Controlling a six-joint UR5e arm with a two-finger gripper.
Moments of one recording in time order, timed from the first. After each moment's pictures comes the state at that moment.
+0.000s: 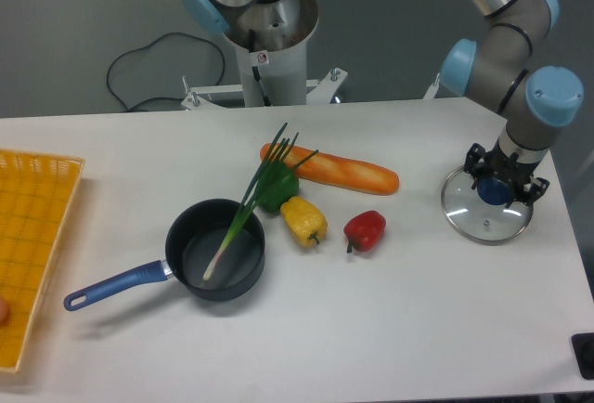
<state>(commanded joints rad) 2.96 -2.11 -1.60 -0.98 1.56 1.53</state>
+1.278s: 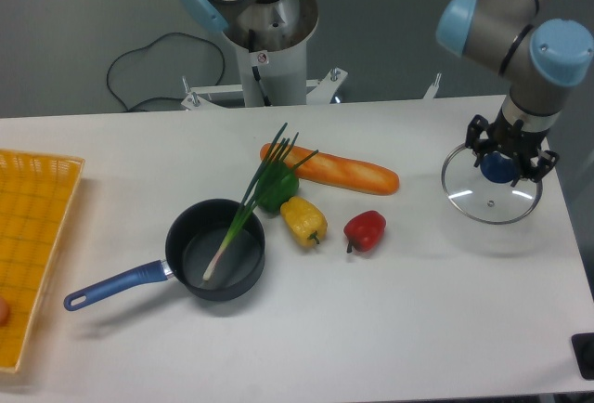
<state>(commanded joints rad) 2.92 -1.93 -1.55 -1.19 1.56 1.50</state>
